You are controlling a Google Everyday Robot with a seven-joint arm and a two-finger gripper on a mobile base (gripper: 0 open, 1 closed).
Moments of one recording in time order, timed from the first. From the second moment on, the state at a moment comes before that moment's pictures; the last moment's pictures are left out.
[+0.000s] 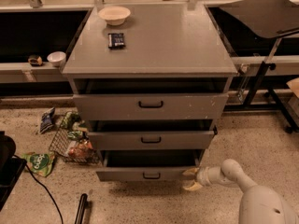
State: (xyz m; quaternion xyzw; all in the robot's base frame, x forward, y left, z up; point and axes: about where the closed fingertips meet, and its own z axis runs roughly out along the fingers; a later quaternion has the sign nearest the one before) arm 0.594 -0.211 0.174 -0.62 0.67 0.22 0.36
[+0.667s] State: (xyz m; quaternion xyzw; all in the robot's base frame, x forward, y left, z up) arm 0.582 -0.204 0.178 -0.62 0.65 0.24 0.36
